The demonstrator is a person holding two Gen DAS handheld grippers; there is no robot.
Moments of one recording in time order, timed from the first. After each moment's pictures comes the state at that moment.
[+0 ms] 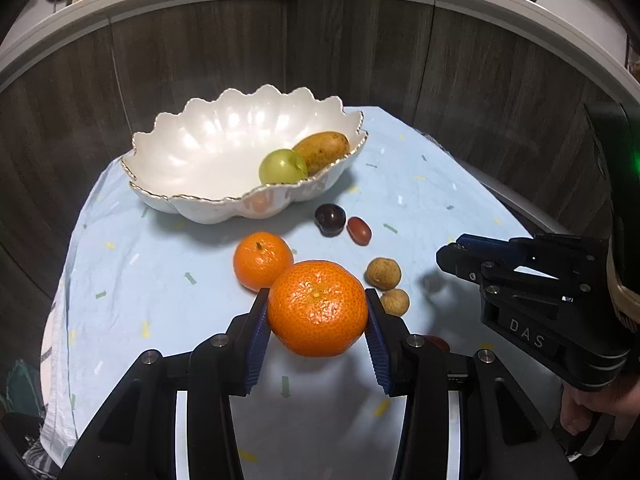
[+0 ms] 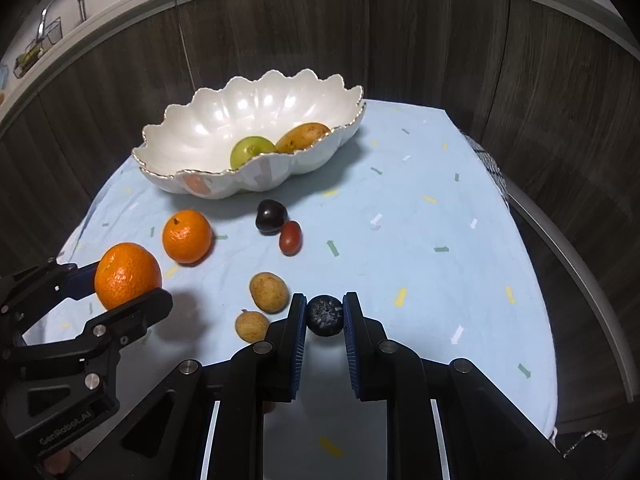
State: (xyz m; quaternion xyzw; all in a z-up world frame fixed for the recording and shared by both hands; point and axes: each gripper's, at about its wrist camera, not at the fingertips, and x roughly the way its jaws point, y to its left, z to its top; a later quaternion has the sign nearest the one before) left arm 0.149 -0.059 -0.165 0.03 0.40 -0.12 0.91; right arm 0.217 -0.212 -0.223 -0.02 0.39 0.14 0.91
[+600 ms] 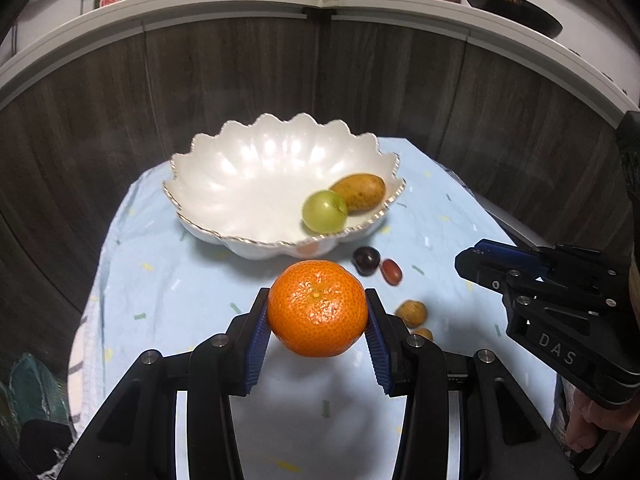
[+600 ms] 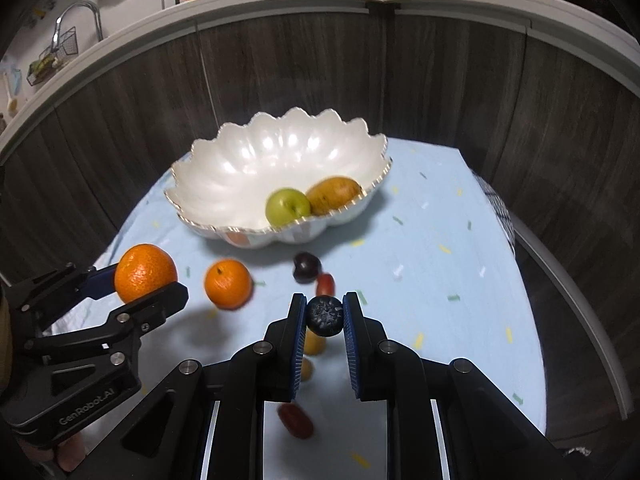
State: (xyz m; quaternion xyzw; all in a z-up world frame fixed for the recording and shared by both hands) left arm 0.163 -0.028 -0.133 0.00 0.38 -0.09 0.92; right arm 0.219 -0.188 -0.176 -0.02 0.36 0.16 0.92
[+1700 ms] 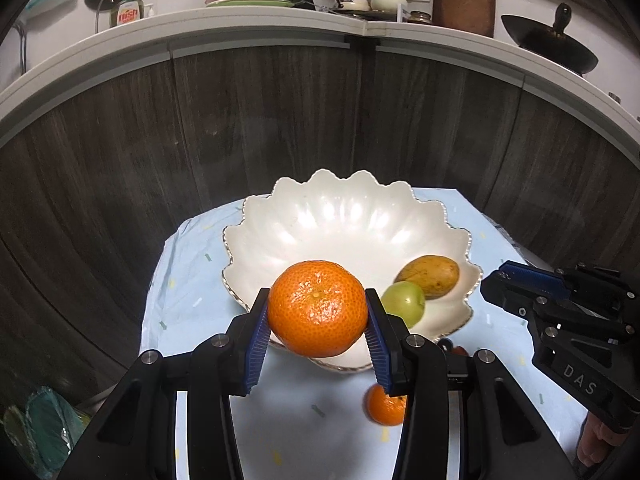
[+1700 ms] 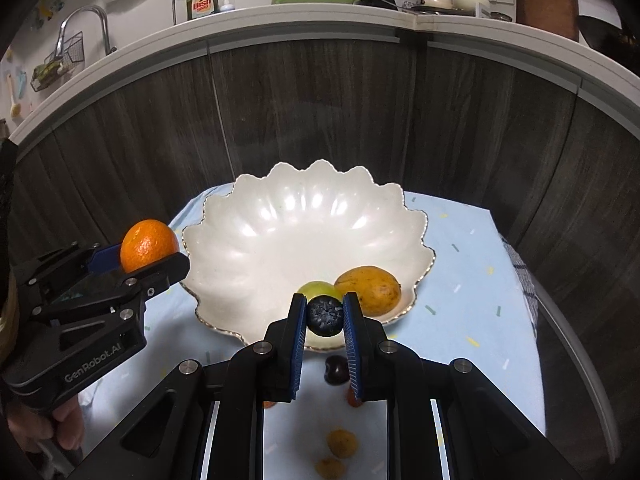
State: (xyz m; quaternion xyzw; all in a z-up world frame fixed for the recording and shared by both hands) left arm 0.244 0.023 -0.105 0.01 0.35 -0.06 0.93; right arm 0.285 -0.139 -0.137 -0.03 0.34 0.18 0.92
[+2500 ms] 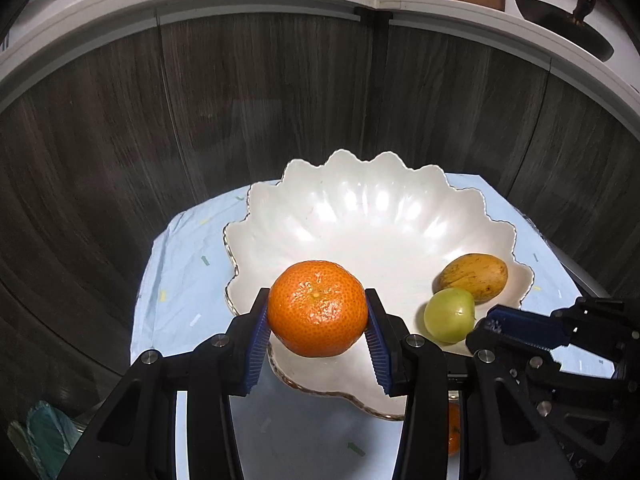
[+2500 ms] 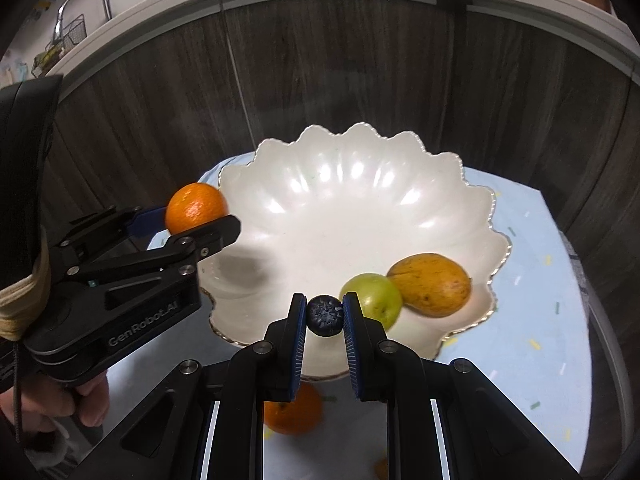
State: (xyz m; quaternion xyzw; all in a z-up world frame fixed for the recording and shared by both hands) left arm 0.293 0.041 -0.136 0.01 0.38 -0.07 0.92; right arm 0.315 -0.097 -0.175 -0.03 0.38 0.22 0.90
